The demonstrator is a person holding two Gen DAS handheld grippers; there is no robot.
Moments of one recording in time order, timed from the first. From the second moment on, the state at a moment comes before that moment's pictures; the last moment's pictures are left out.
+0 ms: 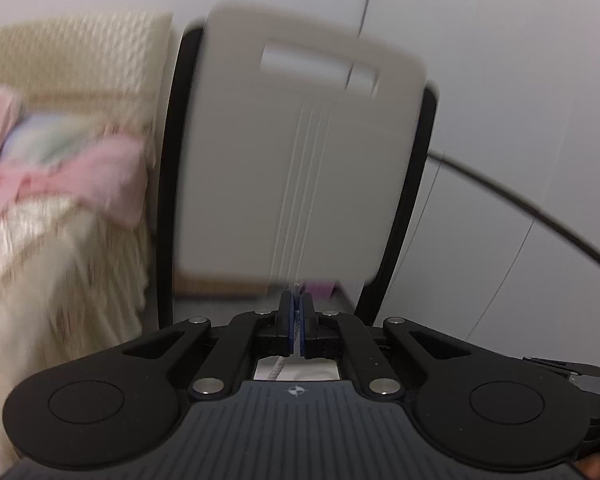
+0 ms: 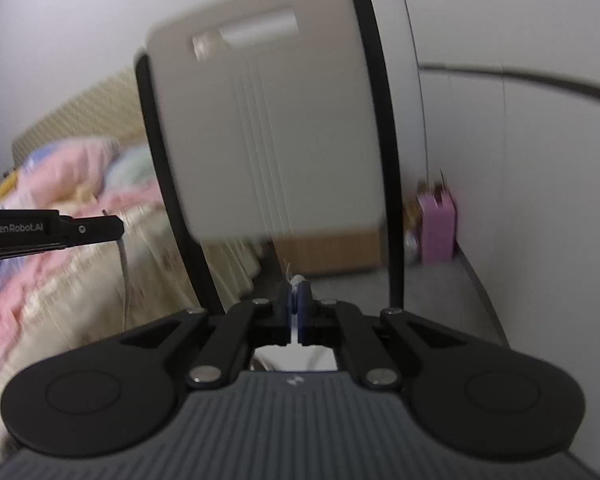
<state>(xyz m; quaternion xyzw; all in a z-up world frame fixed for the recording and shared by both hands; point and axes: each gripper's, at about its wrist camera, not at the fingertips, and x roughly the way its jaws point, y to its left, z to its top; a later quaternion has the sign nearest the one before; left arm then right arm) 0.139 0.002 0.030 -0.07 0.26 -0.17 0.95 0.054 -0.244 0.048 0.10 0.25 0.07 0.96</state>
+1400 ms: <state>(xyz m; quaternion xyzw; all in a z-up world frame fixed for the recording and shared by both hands) 0.100 0.008 -0.085 -0.05 0.39 -0.13 0.91 0.078 -0.256 -0.107 0.22 0.33 0.20 0.90</state>
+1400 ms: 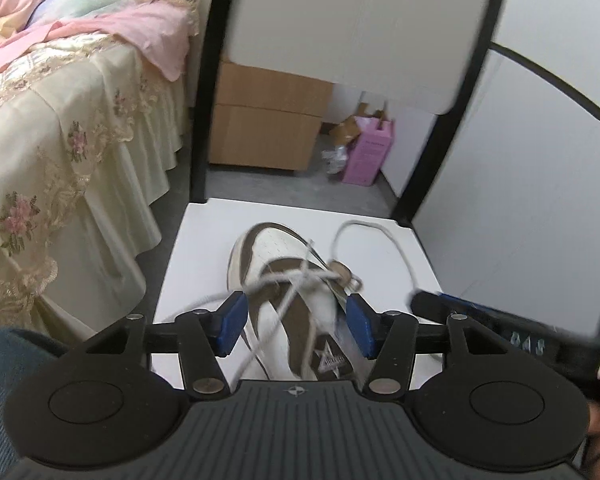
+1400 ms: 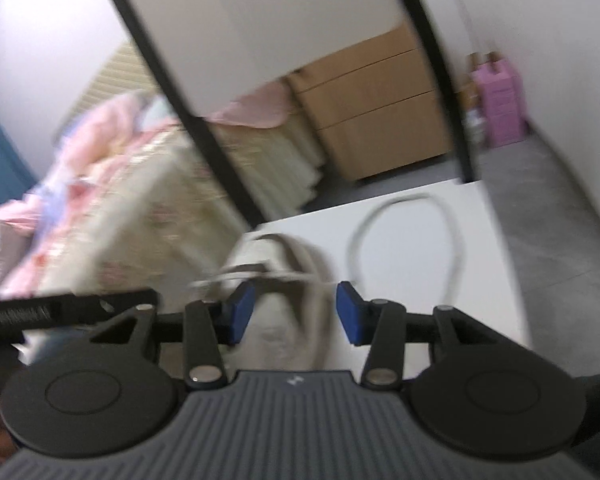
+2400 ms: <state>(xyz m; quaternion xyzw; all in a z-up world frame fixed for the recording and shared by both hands) 0.101 0.005 -0.134 -0.05 0.37 -0.16 0.91 0.072 -0.223 -0.081 0.11 0.33 0.21 0.91</state>
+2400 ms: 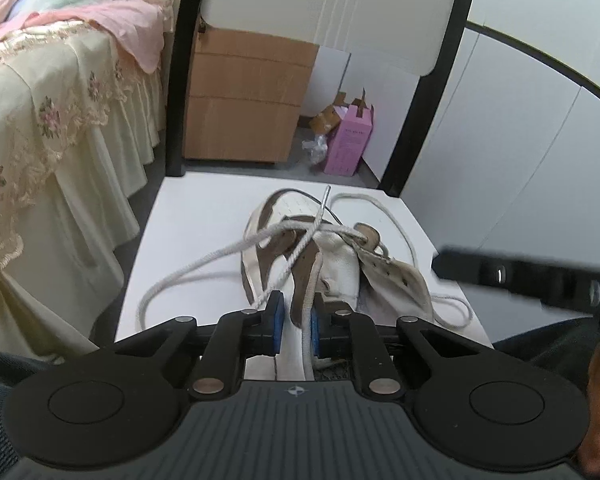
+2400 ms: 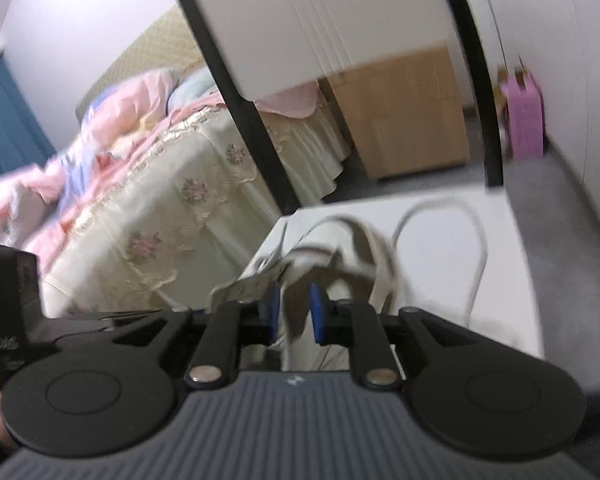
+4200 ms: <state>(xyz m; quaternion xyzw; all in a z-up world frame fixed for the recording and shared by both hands) 0.112 -0.013 -0.142 0.00 0.34 -0.17 0.93 0.142 -0.280 -0.075 0.21 0.34 0.09 0.91</state>
